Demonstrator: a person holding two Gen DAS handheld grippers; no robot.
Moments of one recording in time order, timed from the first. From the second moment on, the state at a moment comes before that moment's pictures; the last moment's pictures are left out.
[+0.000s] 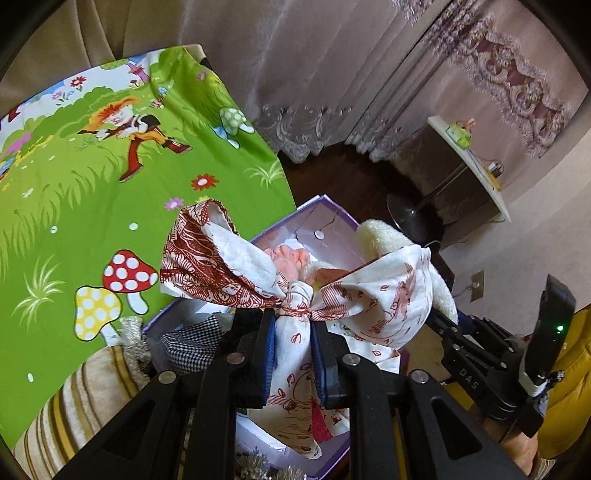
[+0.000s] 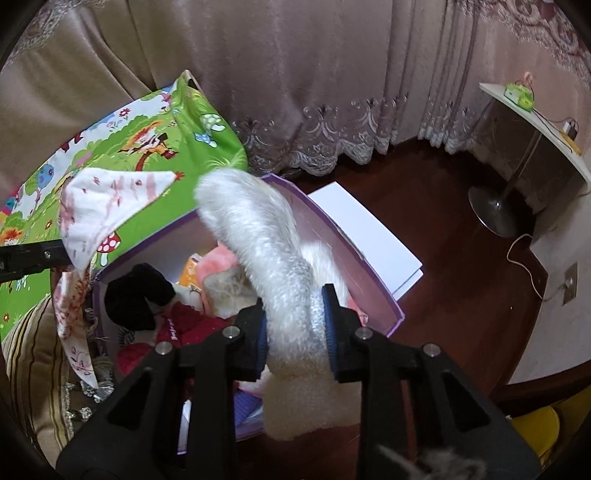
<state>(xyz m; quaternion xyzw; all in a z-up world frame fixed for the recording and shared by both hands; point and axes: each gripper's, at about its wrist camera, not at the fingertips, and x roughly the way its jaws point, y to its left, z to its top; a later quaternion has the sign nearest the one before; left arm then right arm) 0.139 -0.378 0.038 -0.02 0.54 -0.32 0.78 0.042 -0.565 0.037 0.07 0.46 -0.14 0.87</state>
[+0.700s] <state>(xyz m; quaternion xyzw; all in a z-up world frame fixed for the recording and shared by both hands) 0.097 -0.365 0.063 -0.02 0.52 -0.39 0.76 0.003 -0.565 0.076 0.06 0.42 -0.20 0.88</state>
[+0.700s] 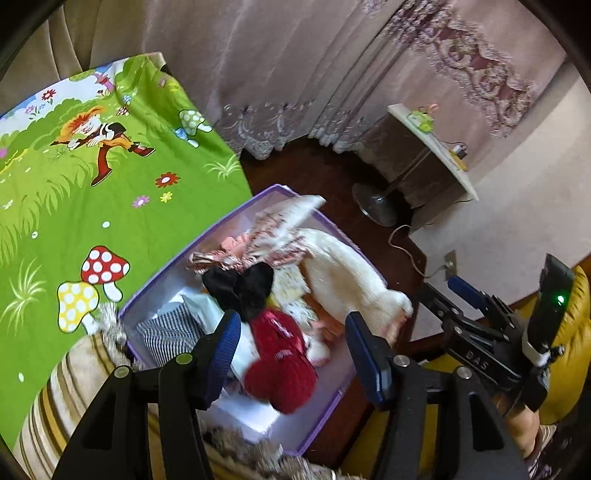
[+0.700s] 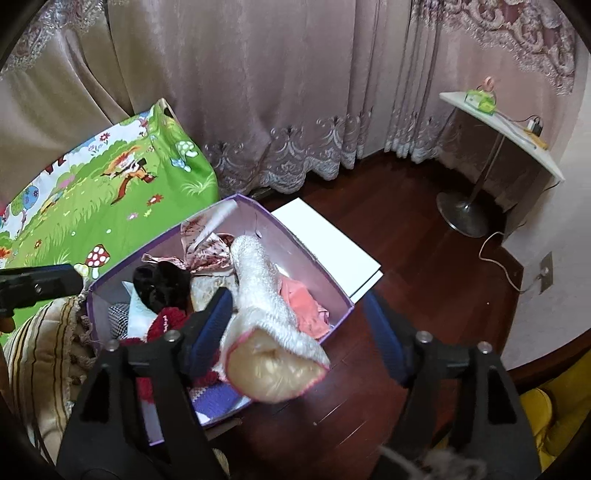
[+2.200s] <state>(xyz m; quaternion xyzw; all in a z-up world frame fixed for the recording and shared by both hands) 0.027 -0.329 0.068 0.01 0.48 -0.38 0.79 -0.054 -0.515 0.082 0.07 0.39 -0.21 0.89</state>
